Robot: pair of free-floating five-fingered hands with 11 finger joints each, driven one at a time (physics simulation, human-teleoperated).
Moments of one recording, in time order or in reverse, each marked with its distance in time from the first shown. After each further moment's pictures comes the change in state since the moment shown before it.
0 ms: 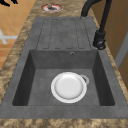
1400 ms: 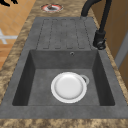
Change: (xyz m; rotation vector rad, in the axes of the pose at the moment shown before) left hand 0.000 0.000 0.000 0.000 0.000 0.000; right hand -0.013 -0.075 0.029 -0.097 0.072 0.024
